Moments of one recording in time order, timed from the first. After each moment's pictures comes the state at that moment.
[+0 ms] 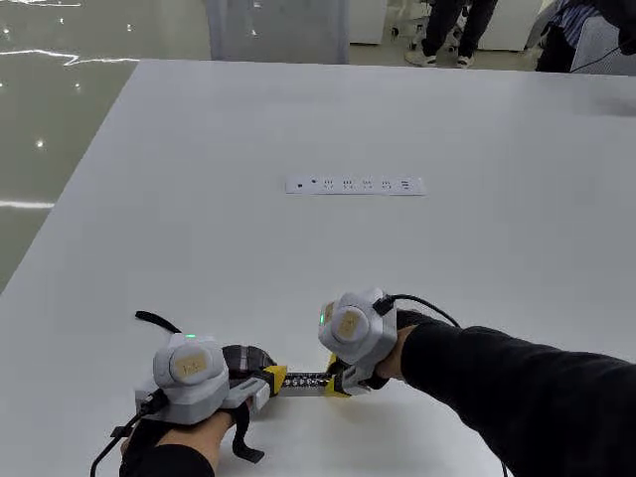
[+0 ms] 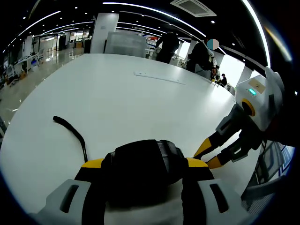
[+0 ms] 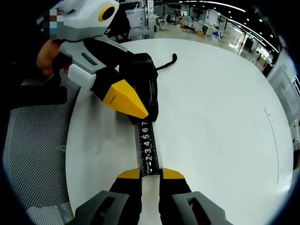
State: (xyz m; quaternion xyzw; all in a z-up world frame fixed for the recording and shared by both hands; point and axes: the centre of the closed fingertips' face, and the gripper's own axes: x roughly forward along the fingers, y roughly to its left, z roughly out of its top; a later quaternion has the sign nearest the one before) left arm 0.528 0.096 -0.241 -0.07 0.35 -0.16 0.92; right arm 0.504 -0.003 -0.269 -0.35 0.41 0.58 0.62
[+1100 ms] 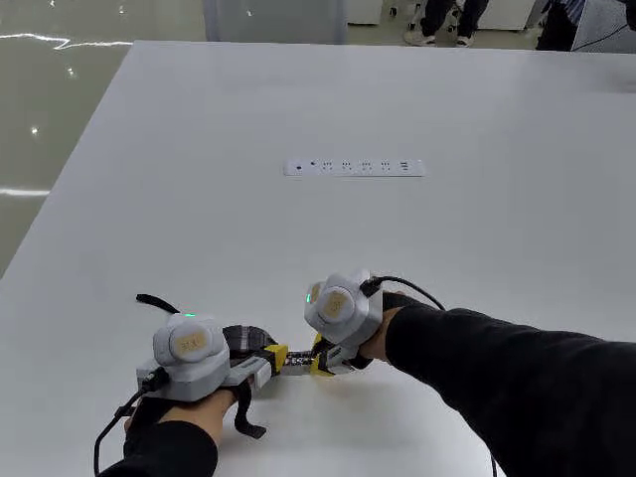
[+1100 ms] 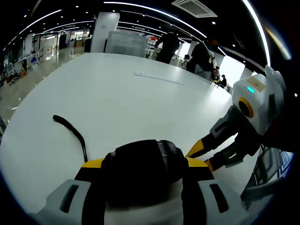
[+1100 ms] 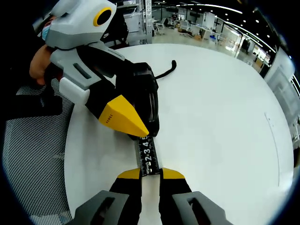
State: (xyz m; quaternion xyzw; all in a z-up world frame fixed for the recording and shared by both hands) left arm 0.527 0.095 -0.239 -0.07 0.36 -0.16 0.92; right arm 0.508 0.021 -0.269 -0.33 0.40 0.58 0.64
